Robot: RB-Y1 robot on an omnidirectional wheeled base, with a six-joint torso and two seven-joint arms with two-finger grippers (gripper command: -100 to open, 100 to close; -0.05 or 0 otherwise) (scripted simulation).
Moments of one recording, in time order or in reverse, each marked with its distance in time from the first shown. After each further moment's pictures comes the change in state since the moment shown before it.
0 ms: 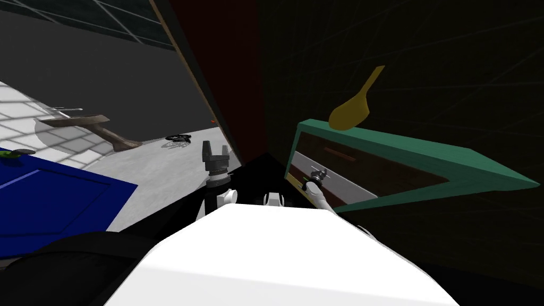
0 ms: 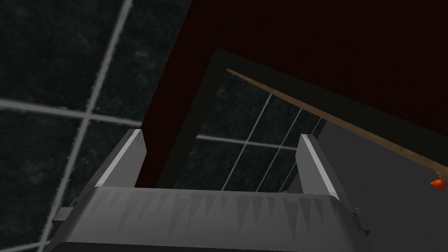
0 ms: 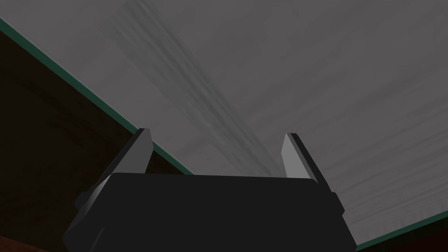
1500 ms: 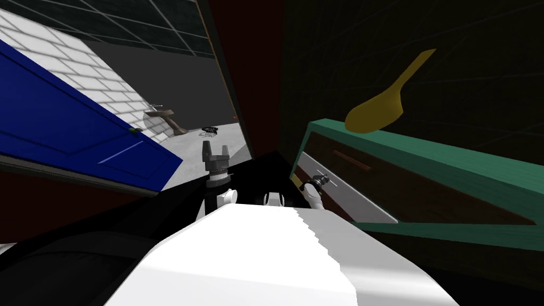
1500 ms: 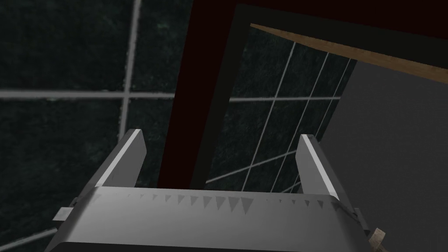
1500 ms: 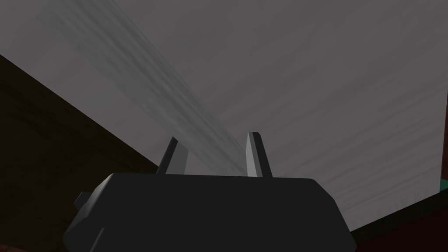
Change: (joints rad) left arm -0.001 0.000 0.000 0.000 0.000 0.000 0.000; right arm 0.077 0.150 -0.137 -0.101 0.038 0.099 0.124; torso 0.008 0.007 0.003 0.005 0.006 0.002
